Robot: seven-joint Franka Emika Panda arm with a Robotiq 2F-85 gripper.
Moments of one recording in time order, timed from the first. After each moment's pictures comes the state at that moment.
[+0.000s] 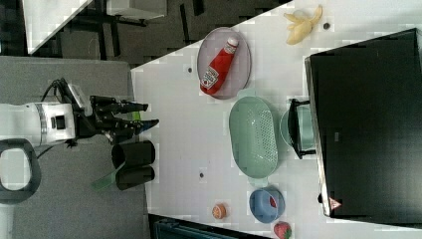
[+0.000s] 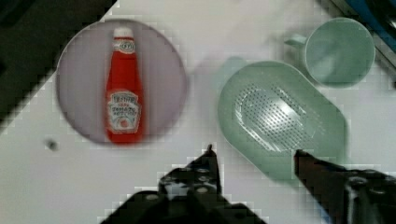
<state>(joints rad) 0.01 -0.04 -0.01 -1.80 -0.01 0.18 0.06</state>
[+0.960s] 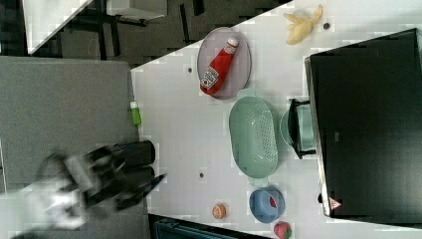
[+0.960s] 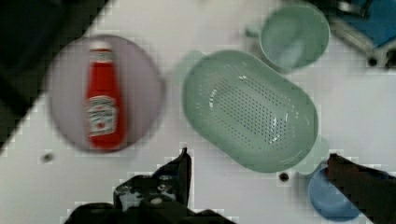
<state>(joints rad) -0.04 -0.46 0.00 -2.29 -0.03 0.41 0.16</state>
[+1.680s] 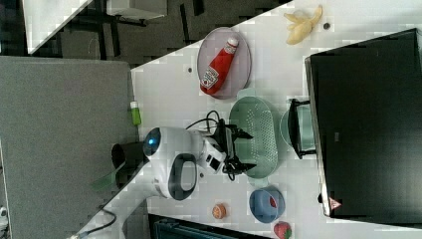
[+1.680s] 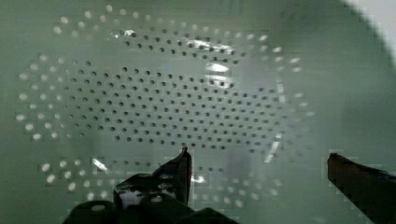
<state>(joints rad) -0.05 0.24 -0.03 -2.44 -0.02 0.92 0.59</state>
